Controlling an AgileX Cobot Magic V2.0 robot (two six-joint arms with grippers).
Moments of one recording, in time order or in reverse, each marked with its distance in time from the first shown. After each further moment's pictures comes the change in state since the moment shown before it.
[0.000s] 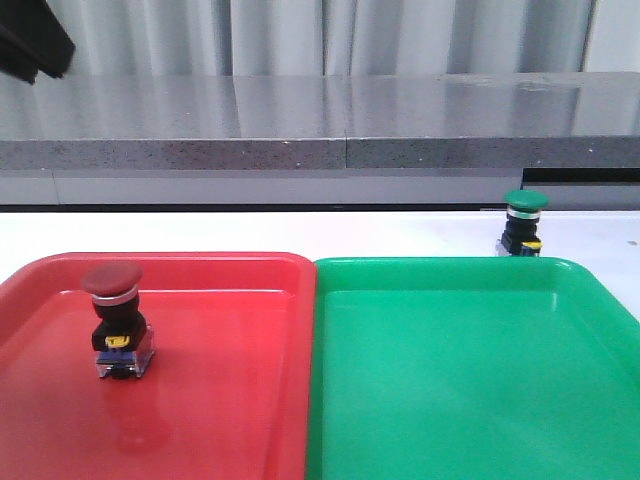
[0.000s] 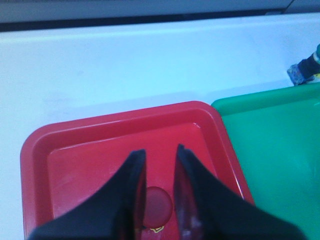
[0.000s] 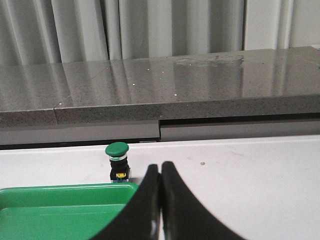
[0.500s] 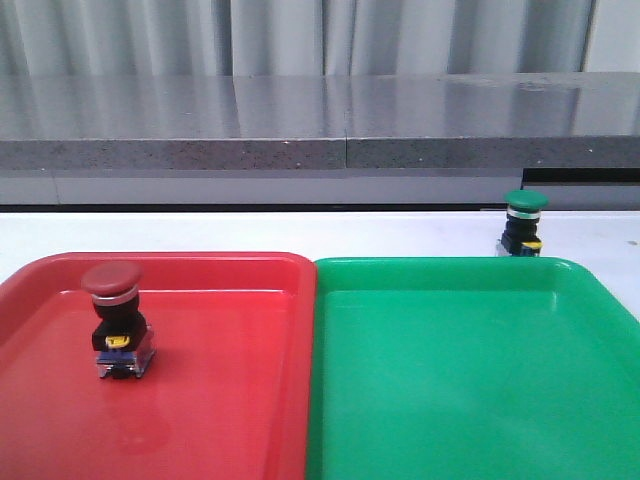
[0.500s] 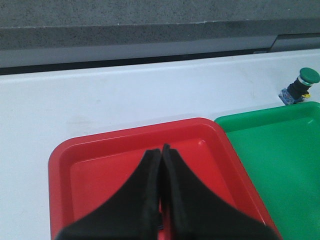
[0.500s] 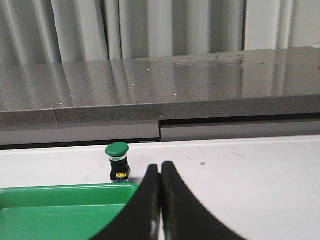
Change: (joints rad) left arm 0.000 -0.313 0.289 0.055 -0.200 0.000; right arm 0.000 0.000 0.000 0.000 0.000 0.000
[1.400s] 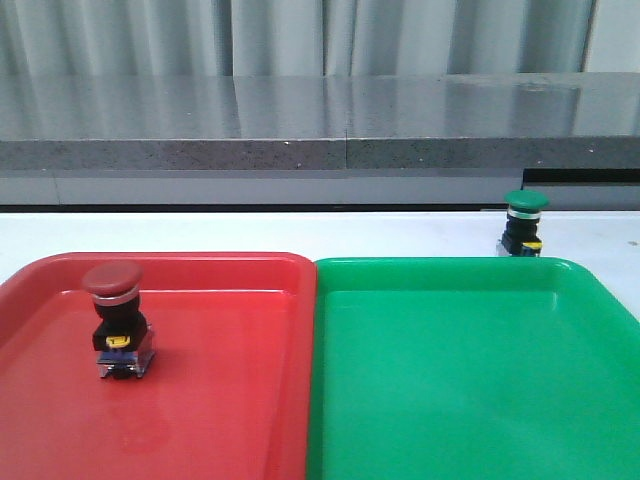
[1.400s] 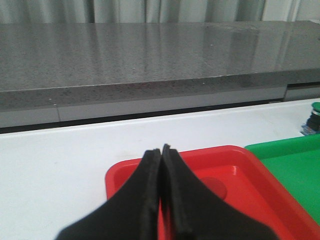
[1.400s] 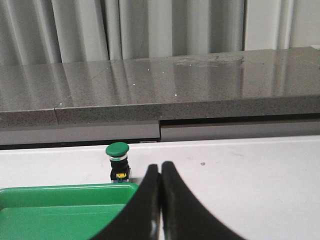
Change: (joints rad) left arm 0.093 -0.631 0.391 0.128 -0.097 0.000; right arm 0.000 0.000 0.000 0.000 0.000 0.000
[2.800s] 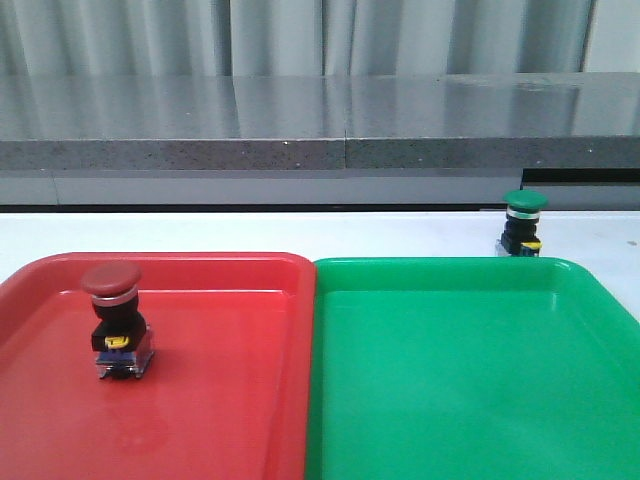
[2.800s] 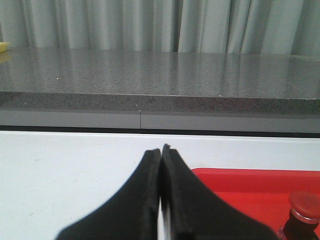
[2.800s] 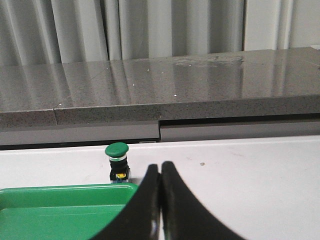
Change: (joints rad) left arm 0.277 -0.222 0.246 -0.010 -0.157 0.022; right arm 0.000 0.000 0.000 0.000 -0.001 0.000
